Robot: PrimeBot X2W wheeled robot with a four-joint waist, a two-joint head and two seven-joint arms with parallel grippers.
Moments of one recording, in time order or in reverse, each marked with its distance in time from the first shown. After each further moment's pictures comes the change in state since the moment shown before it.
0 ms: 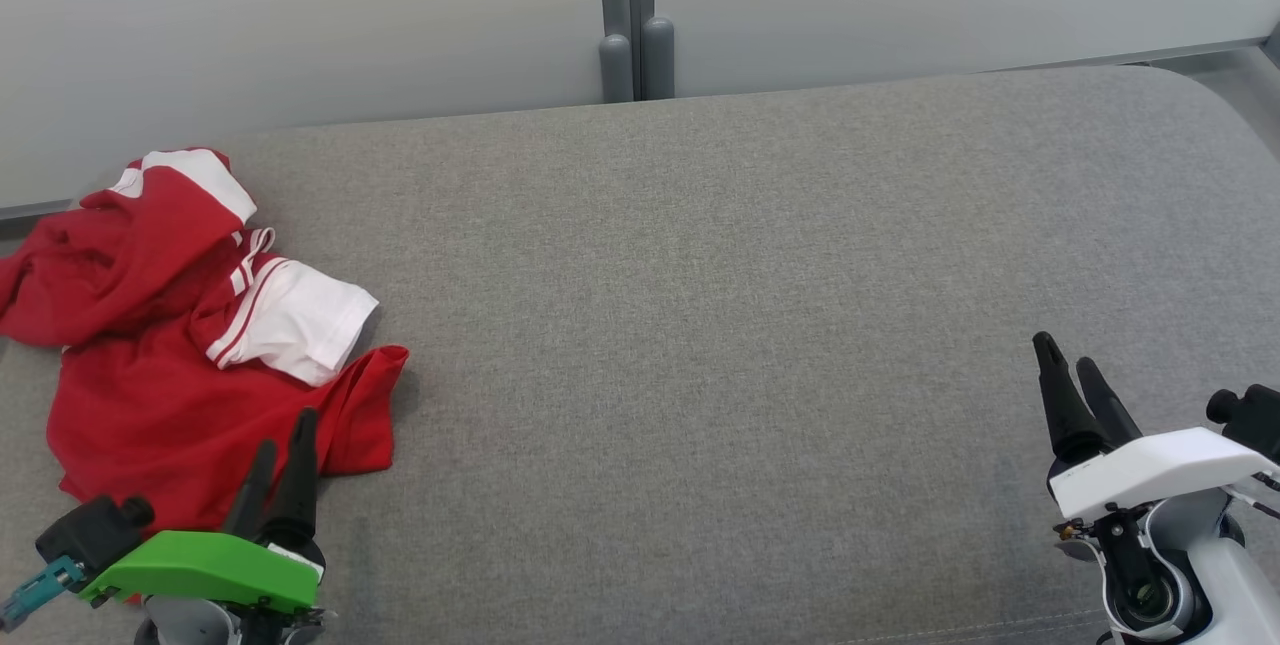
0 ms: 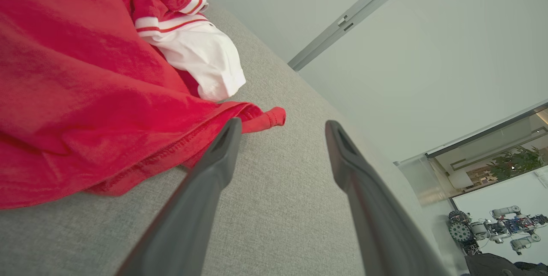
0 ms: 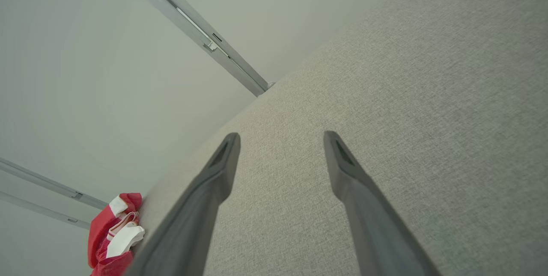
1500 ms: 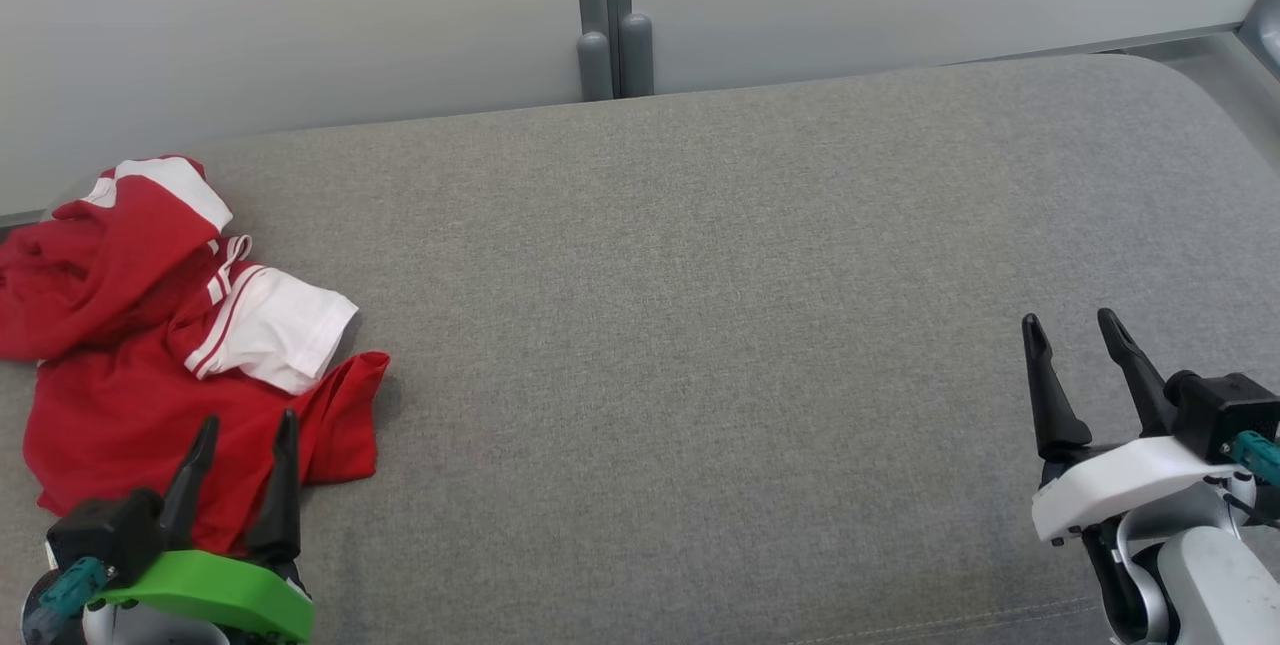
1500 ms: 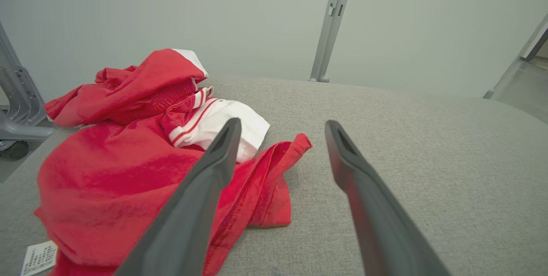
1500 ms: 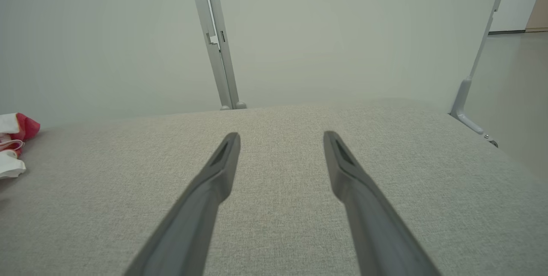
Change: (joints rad) left arm 0.035 0.070 0.000 -0.053 0.580 0.009 -0.158; right arm 0.005 -0.066 0.074 -0.055 -0.551 -0.054 -0.157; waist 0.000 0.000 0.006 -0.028
